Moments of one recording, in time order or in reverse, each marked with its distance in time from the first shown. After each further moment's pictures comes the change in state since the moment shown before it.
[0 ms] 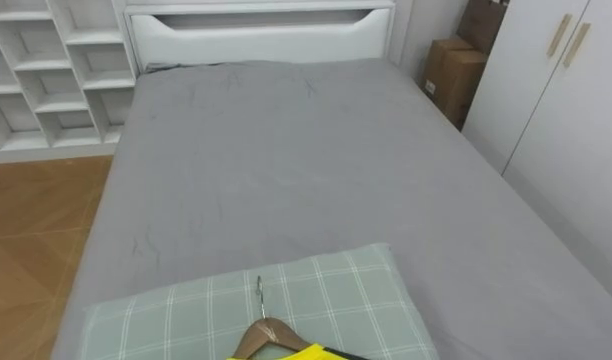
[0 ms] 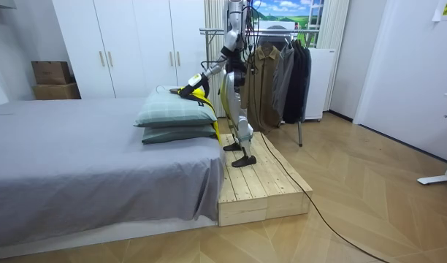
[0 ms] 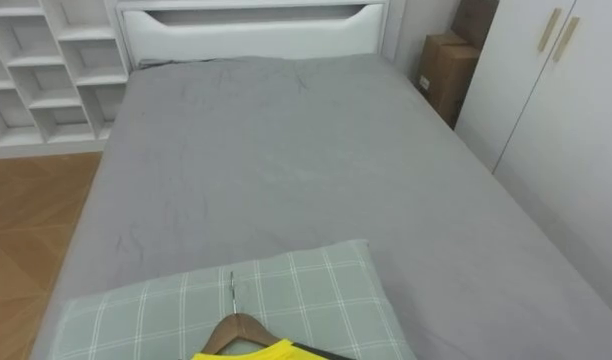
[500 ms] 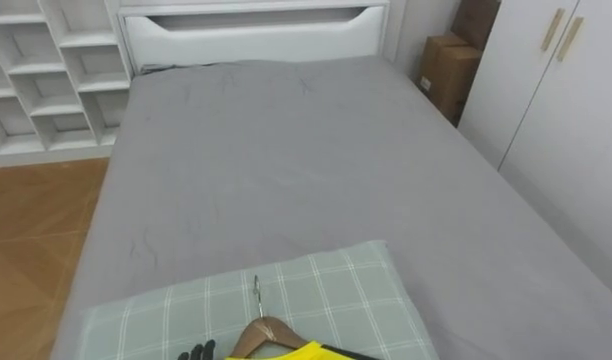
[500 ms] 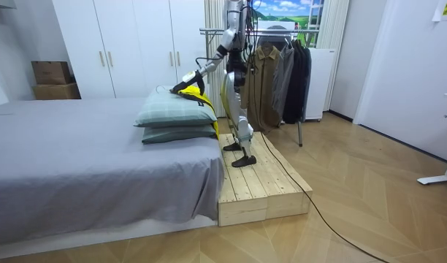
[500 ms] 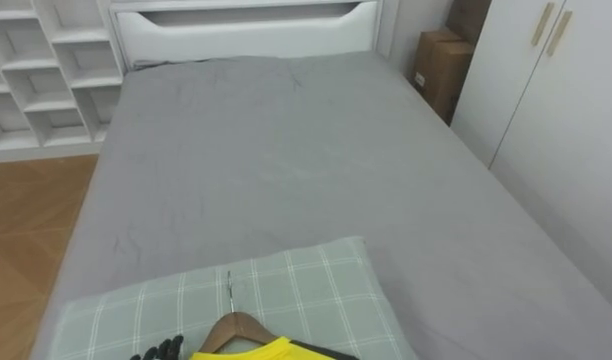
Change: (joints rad) left arm -0.073 0.037 0.026 -0.001 0.061 0.000 -0.011; right arm 0.007 -0.014 -0.002 0.004 -0.090 0.006 -0.002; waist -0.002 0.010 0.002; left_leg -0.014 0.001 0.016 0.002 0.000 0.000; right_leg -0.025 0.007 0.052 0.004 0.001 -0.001
